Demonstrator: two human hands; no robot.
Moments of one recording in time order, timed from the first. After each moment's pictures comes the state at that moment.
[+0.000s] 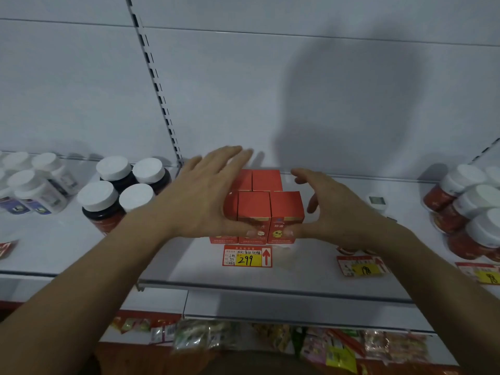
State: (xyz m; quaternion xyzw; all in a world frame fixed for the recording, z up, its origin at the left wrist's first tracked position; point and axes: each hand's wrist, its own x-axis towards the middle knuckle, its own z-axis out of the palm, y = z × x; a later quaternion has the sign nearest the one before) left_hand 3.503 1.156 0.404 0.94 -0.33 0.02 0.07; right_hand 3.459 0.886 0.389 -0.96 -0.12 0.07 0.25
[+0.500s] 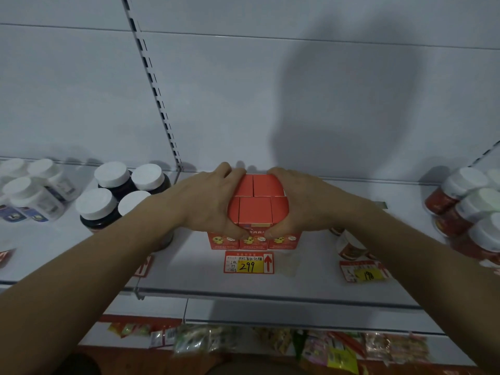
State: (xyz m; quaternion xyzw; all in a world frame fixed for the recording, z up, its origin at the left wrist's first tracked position) left_hand 3.534 1.149 0.396 0.94 -0.35 -0.07 0.00; right_hand 3.505 0.919 0.400 -0.97 -0.17 0.14 0.14
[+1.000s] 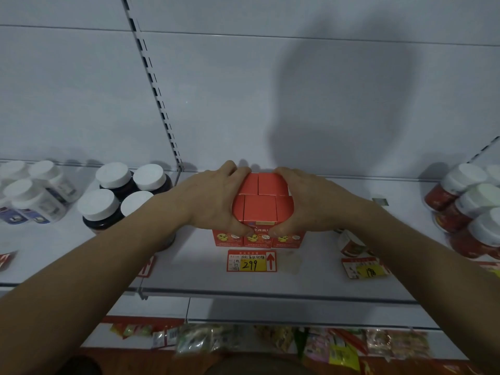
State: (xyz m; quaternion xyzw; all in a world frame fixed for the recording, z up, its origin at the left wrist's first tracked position) left_hand 3.537 1.145 0.394 0.93 -0.36 -0.04 0.01; right_hand 3.495 0.921 0.401 -0.97 -0.14 0.13 0.12
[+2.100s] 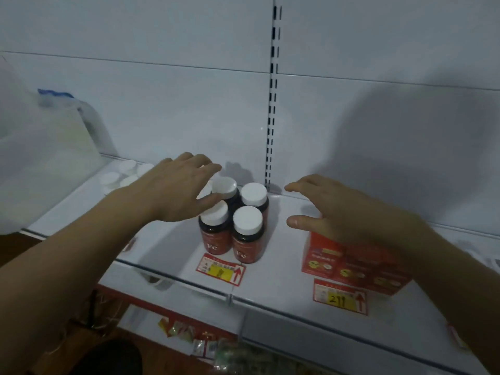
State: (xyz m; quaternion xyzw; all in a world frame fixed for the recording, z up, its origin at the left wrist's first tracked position) left_hand 3.518 1.346 0.453 0.98 -0.18 0.03 -0.10; right_hand 3.526 1.036 0.434 -0.95 -0.28 0.09 0.11
